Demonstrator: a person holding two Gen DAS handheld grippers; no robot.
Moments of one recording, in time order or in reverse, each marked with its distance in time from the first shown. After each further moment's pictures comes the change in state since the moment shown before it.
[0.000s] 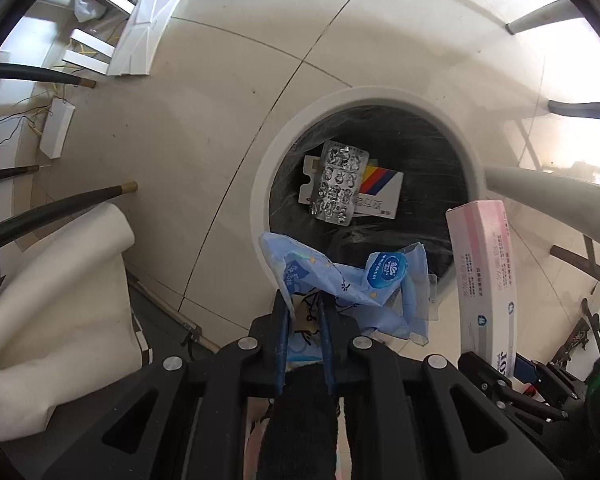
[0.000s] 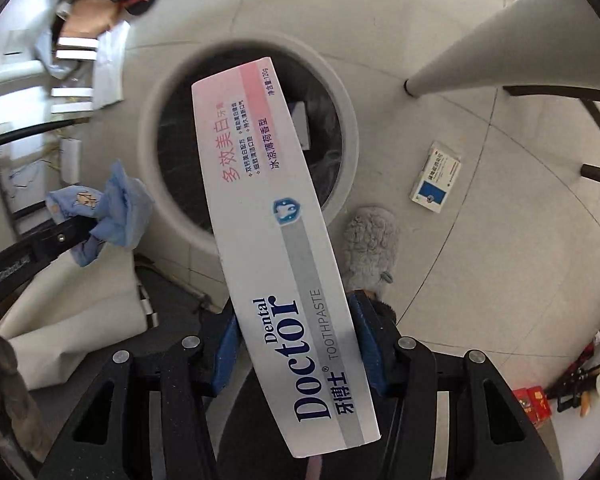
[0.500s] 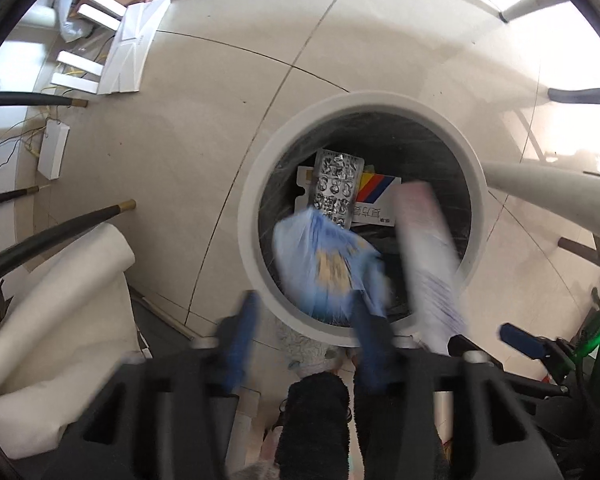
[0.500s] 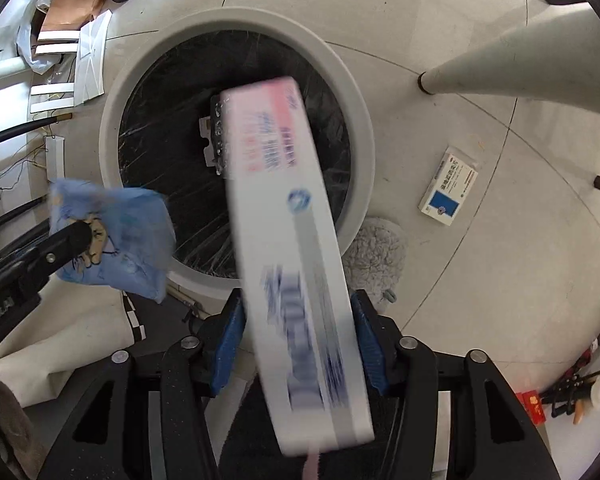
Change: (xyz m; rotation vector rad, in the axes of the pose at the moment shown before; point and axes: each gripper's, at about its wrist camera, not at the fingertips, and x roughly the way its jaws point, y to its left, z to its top) left arm 0.003 -0.010 0.008 0.046 -0.019 0.031; right arm 0.031 0.000 0.045 -0.026 0.026 -0.029
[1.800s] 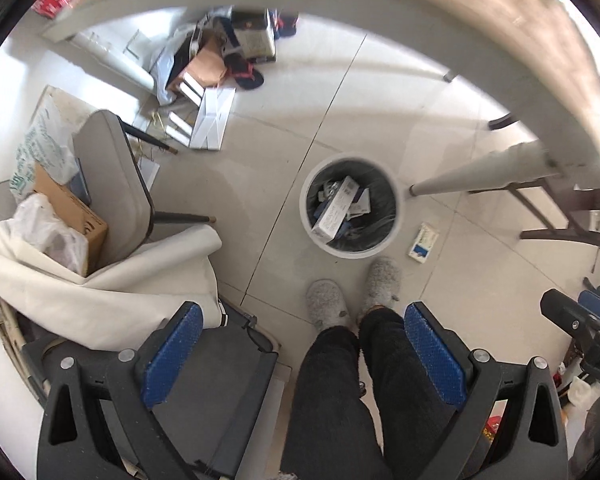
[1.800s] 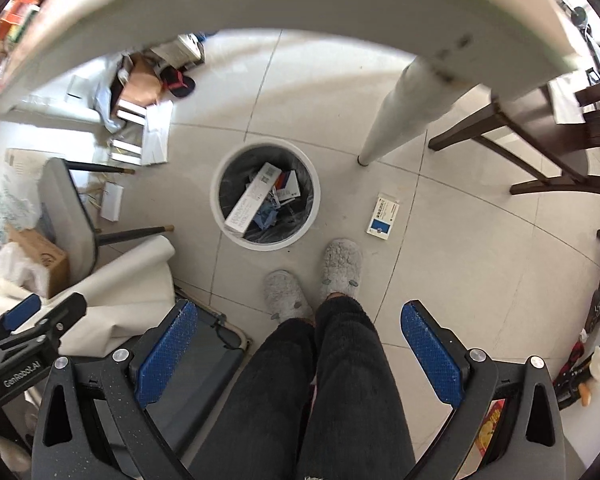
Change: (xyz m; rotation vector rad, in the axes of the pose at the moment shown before) left arm -0.312 0.009 -0.198 0.037 -0.272 0.065; right arm -0.342 0.001 -0.244 0.031 -0.373 0.007
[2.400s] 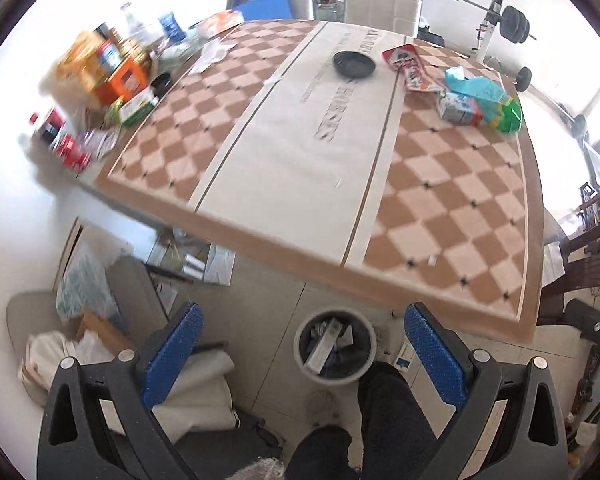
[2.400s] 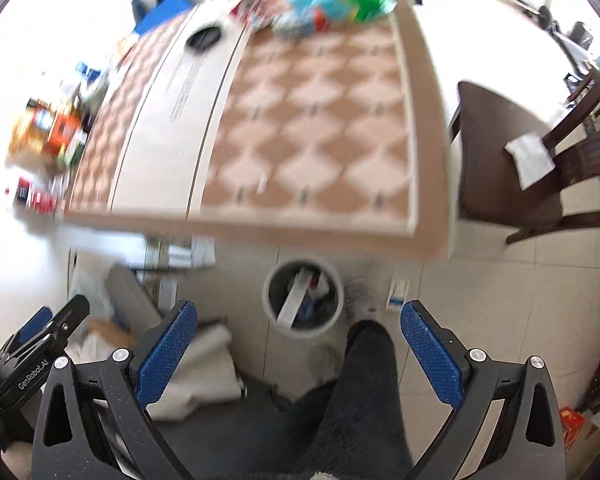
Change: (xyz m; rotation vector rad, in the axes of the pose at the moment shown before) left arm -0.167 -0.058 0.154 0.051 -0.348 0.046; right arm -0.217 -0.040 0.109 0.143 -0.283 0.115
